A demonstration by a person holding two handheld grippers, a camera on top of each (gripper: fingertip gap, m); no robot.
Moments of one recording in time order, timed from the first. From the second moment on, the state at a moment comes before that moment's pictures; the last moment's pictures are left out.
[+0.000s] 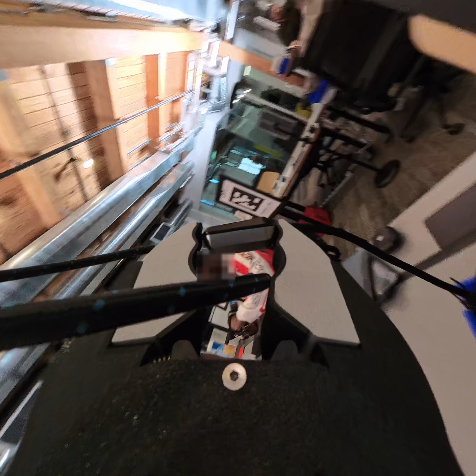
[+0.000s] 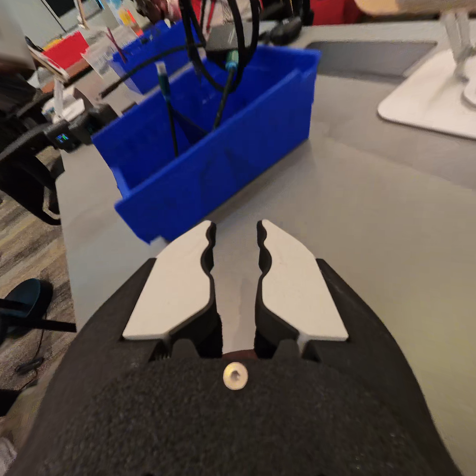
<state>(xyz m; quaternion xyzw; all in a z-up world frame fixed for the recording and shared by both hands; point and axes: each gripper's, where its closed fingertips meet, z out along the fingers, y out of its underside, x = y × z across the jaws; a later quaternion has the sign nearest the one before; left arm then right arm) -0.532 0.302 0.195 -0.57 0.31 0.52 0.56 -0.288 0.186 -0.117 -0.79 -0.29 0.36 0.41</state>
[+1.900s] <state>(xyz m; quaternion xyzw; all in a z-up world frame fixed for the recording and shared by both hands) -0.478 0.312 -0.177 -0.75 0.62 0.21 0.01 -0.195 0.077 -0.167 -0.80 -0.26 0.38 0.38</state>
